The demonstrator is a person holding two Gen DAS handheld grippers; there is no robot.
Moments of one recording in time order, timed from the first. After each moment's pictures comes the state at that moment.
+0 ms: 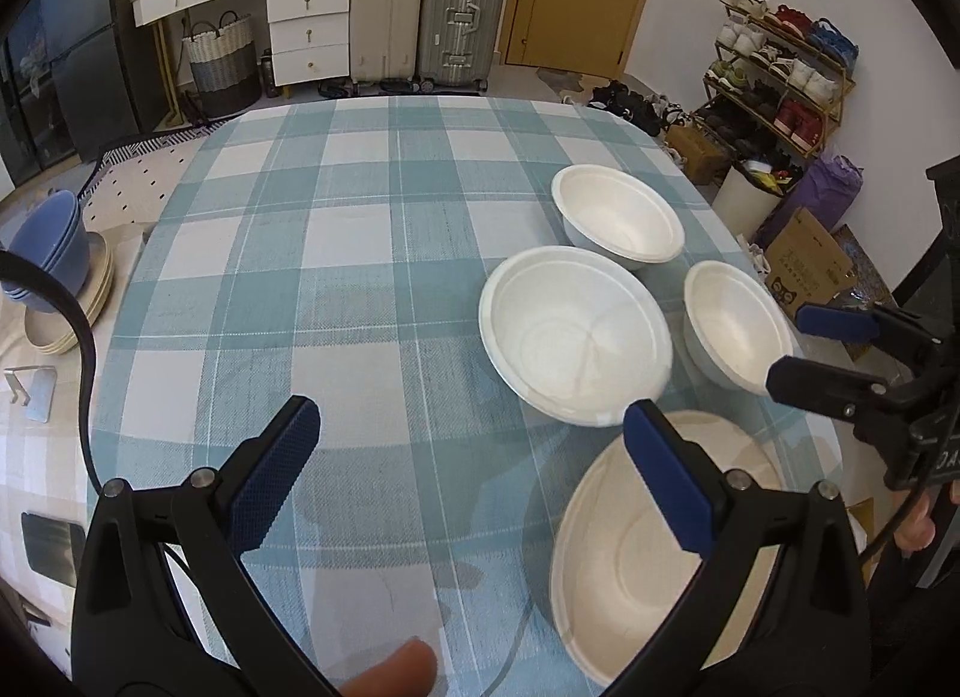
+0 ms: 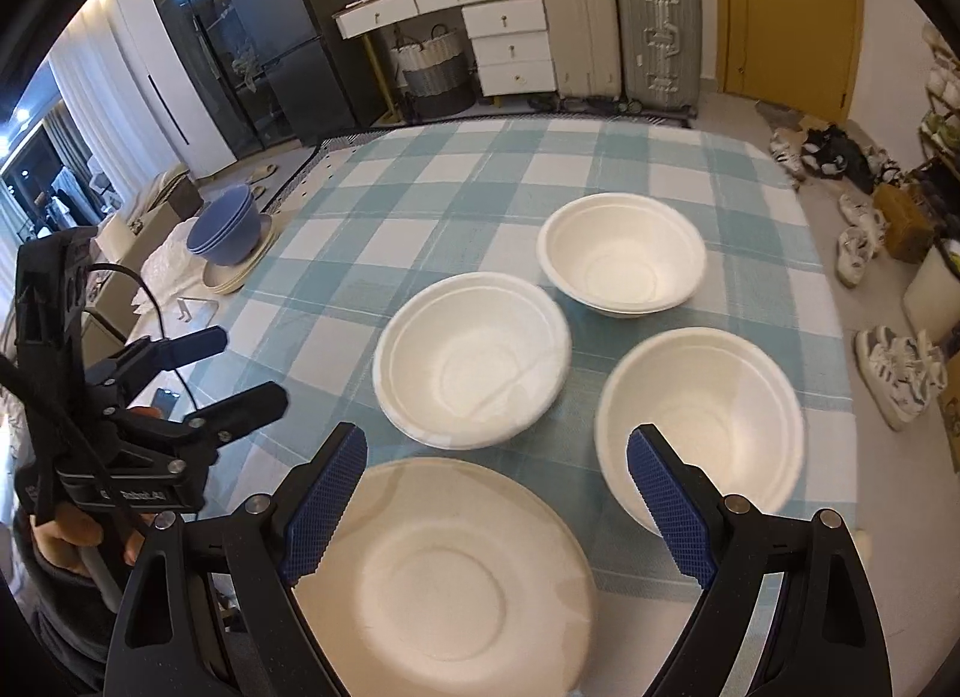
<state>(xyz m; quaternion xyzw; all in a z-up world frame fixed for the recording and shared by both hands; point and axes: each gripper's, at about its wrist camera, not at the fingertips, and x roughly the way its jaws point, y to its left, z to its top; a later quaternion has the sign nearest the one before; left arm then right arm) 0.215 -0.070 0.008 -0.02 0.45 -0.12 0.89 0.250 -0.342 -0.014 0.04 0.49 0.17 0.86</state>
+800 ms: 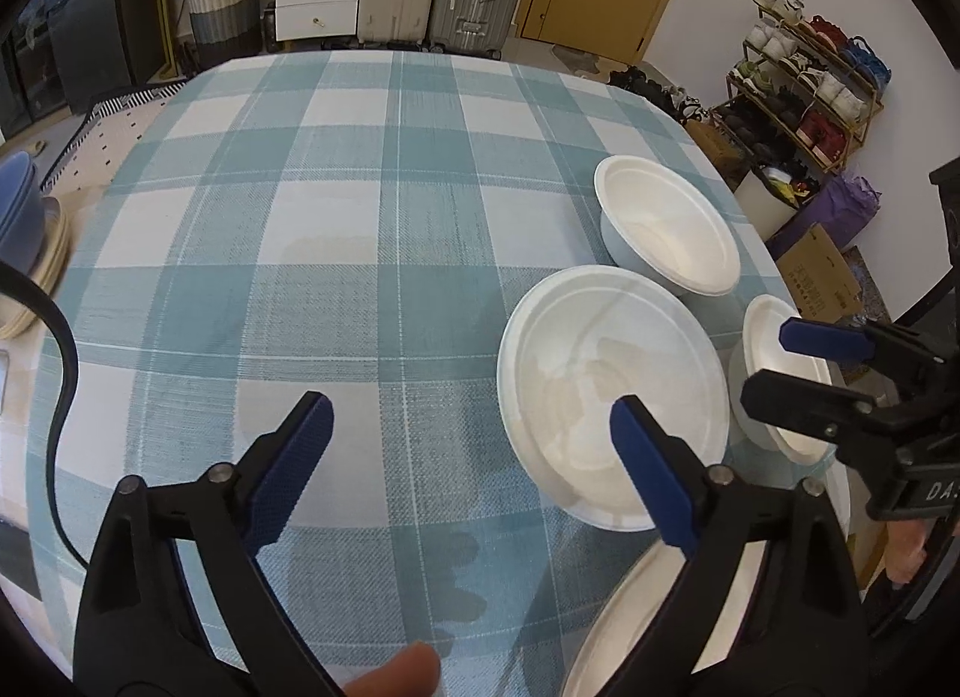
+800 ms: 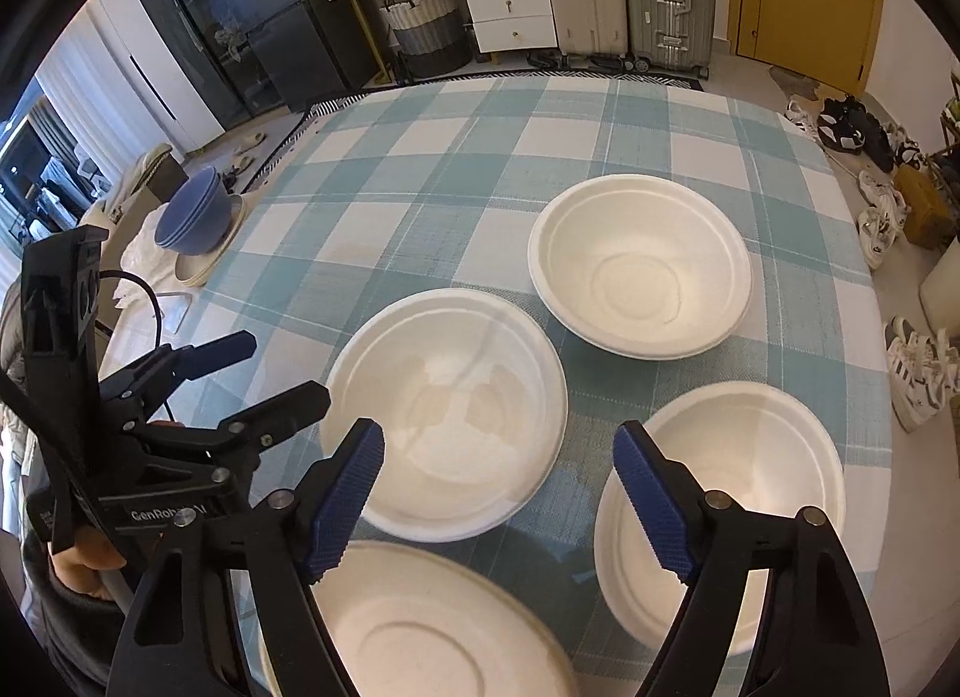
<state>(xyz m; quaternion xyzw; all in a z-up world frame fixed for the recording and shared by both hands) 0.304 -0.080 -0.052 -0.06 0.49 -0.11 0.86 0.326 -0.333 -0.054 0.03 0.53 0.16 0.83</state>
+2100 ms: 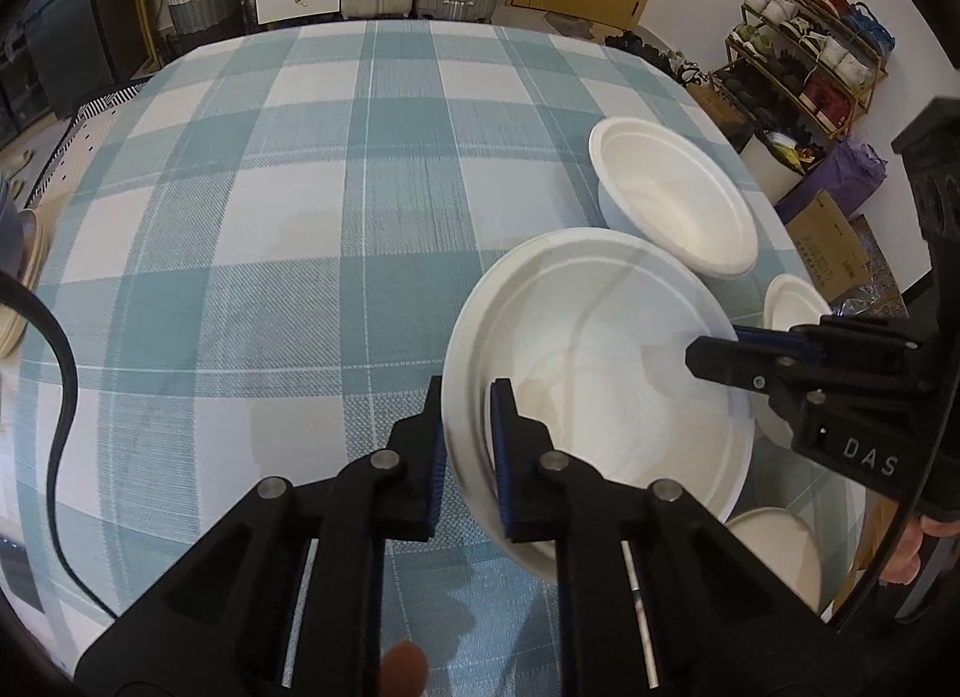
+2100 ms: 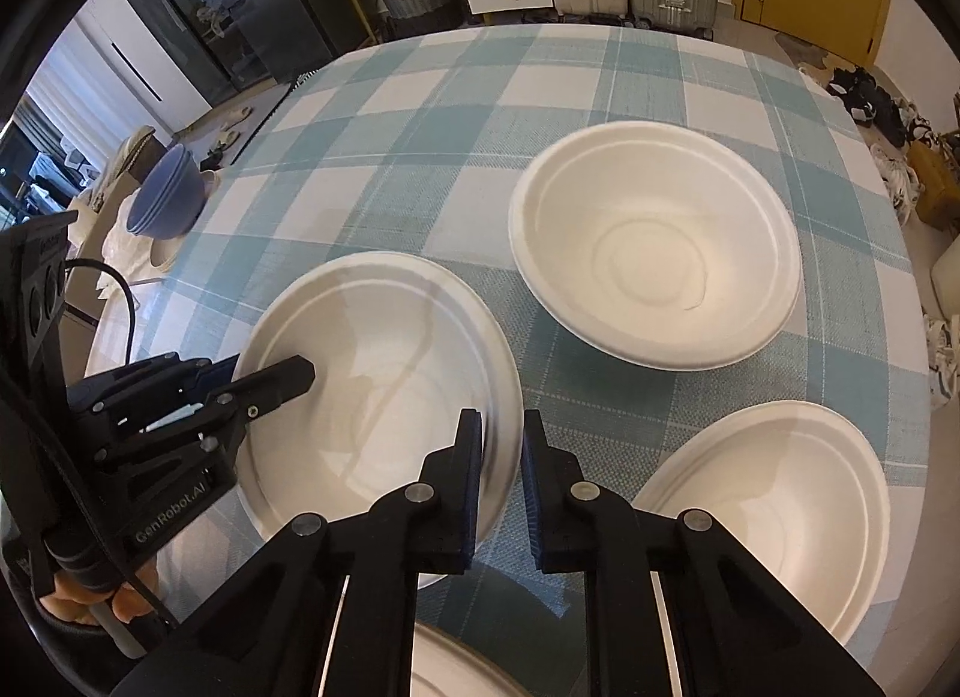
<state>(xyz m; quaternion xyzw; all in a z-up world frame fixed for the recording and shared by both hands) 0.330 -0.102 -0.069 -0.04 0.52 -0.12 0.85 0.355 -0.327 -0.089 0.03 0.57 0.17 0.81</state>
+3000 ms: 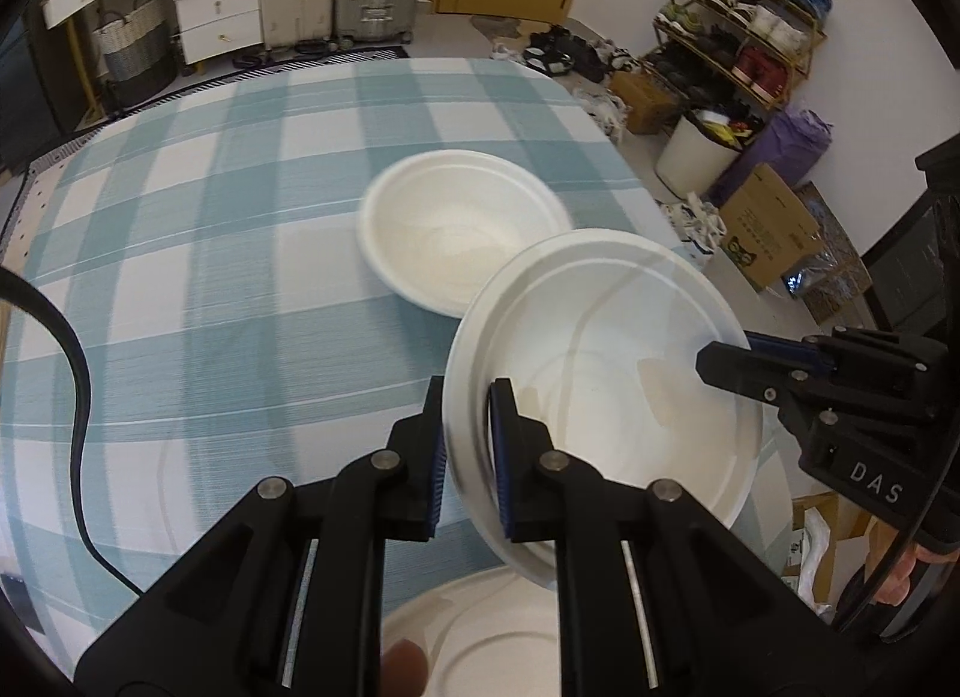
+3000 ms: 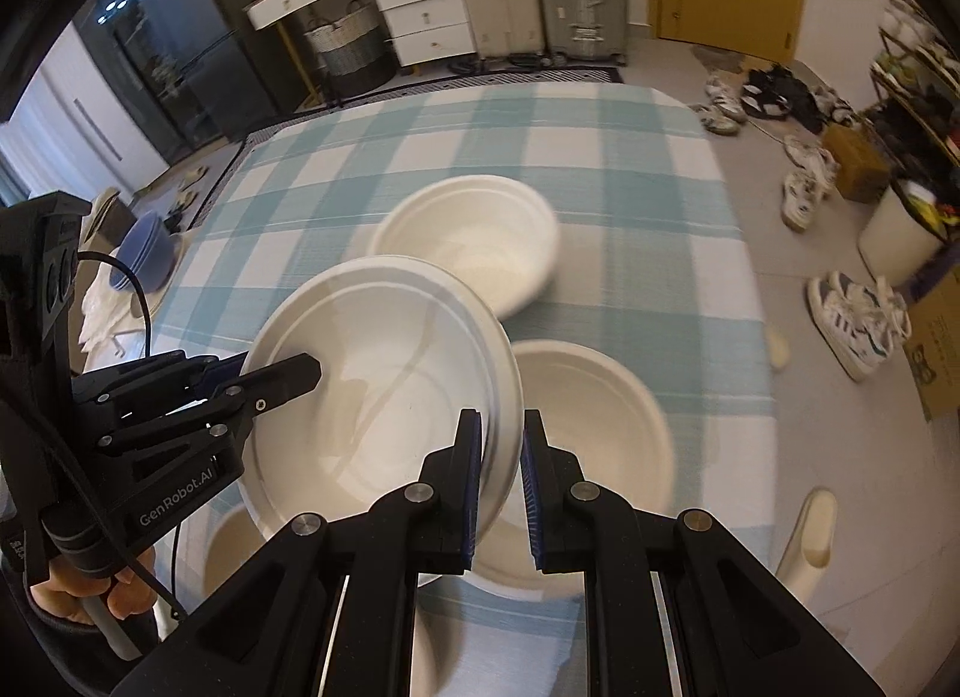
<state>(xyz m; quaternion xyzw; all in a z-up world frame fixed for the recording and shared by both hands) 0.309 -0.227 -0.013 -0.01 0.50 -0.19 0.84 0.301 -0.444 -0.035 0.06 0.53 0.08 0.84</state>
